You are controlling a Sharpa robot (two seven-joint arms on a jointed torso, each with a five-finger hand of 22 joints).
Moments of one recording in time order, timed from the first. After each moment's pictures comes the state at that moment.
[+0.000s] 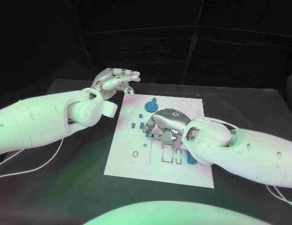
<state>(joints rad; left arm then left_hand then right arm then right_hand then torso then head) 1.25 -0.80 -0.12 1.37 0.00 -0.18 0.46 1.25 -0.07 0.42 -0.08 0.05 0.99 0.19 0.15 0.07 1.04 0.12 0.28 0.09 1.20 0.03 1.02 0.59 0.17 1.20 0.12 0.62 0.63 1.05 -0.64 -0.01 1.63 -1.69 -0.29 -0.07 1.49 -0.09 0.42 0.06 0.10 1.14 0.14 0.06 0.07 1.22 0.07 0.08 0.06 1.47 0.00 1.28 1.20 0.12 1.25 0.10 1.30 1.08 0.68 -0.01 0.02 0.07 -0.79</state>
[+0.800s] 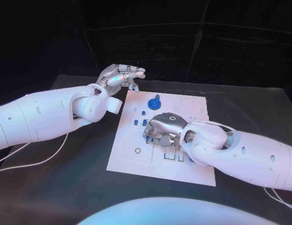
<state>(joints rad) 1.25 -0.79 -0.12 1.37 0.00 -0.18 0.45 1.25 -0.07 0.41 -0.08 0.05 0.99 0.19 0.15 0.07 1.04 0.12 0.28 0.09 1.20 0.03 1.02 0.59 0.17 1.20 0.12 0.62 0.63 1.02 -0.60 -0.02 1.59 -1.74 -0.23 -0.06 1.48 -0.09 0.42 0.06 0.10 1.13 0.14 0.06 0.07 1.22 0.07 0.08 0.06 1.47 0.00 1.29 1.20 0.12 1.25 0.10 1.30 1.08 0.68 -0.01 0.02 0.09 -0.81</state>
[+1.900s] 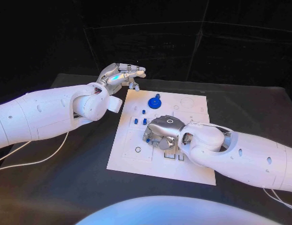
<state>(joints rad) 1.25 -0.79 -0.12 1.37 0.00 -0.18 0.45 1.25 -0.07 0.41 -0.08 0.05 0.99 0.19 0.15 0.07 1.04 0.12 0.28 0.09 1.20 0.03 1.02 0.58 0.17 1.20 0.12 0.62 0.63 1.01 -0.58 -0.04 1.58 -1.78 -0.20 -0.08 1.44 -0.12 0.43 0.05 0.11 1.11 0.15 0.06 0.07 1.18 0.09 0.06 0.06 1.47 0.00 1.29 1.18 0.12 1.24 0.11 1.29 1.06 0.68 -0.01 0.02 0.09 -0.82</state>
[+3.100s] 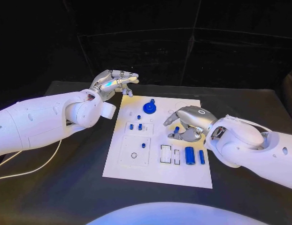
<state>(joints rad) 1.25 -0.80 -0.12 1.37 0.00 -0.17 0.44 1.25 -0.07 0.41 -0.08 0.05 0.99 0.19 0.15 0.07 1.03 0.12 0.29 0.09 1.20 0.03 1.02 0.58 0.17 1.20 0.12 0.62 0.63 1.07 -0.86 -0.02 1.74 -1.67 -0.34 -0.12 1.36 -0.17 0.28 0.06 0.14 0.98 0.16 0.07 0.07 0.99 0.11 0.12 0.07 1.47 0.03 1.20 1.06 0.13 1.14 0.13 1.17 0.90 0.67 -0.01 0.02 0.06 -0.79</state>
